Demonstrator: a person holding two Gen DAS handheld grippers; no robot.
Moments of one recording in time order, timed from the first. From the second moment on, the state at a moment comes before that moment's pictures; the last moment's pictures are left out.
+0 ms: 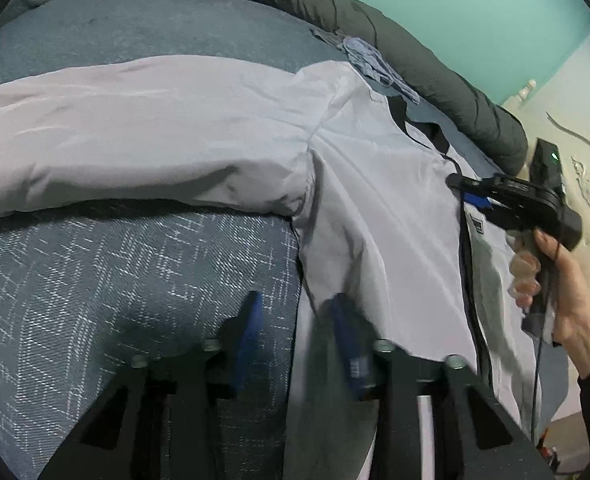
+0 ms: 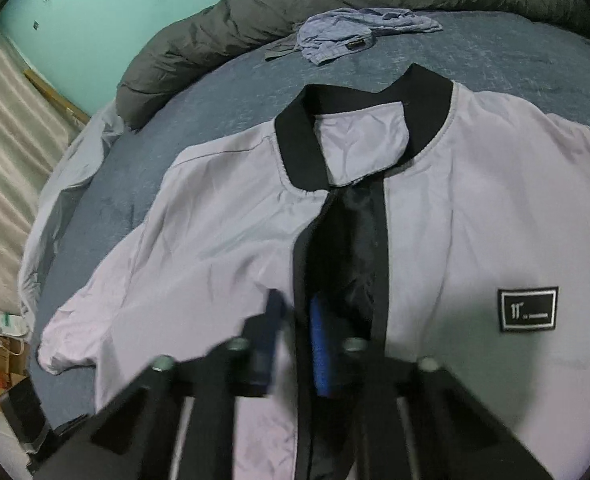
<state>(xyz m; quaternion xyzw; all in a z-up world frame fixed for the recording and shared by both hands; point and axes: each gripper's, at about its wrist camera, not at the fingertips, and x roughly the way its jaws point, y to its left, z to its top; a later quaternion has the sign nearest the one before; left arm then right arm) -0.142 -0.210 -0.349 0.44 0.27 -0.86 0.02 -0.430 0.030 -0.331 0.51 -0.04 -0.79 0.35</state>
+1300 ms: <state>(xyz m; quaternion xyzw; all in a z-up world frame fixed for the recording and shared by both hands) -0.132 -0.230 -0.341 0.40 0.29 -0.87 0.07 -0.433 0.179 -0.303 0.46 -0.09 -0.85 0.25</state>
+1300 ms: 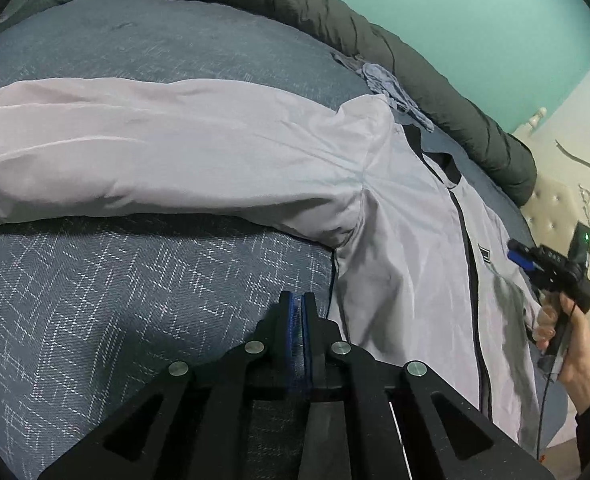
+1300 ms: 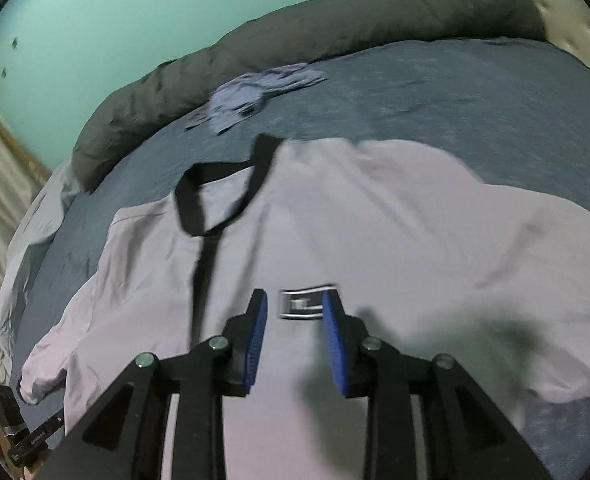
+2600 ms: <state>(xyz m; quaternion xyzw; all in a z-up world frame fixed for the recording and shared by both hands) -0.122 -0.221 -0.328 0.39 0.26 -0.88 0.12 -0.401 0.624 -0.203 0.35 -0.22 -0.91 -0.09</state>
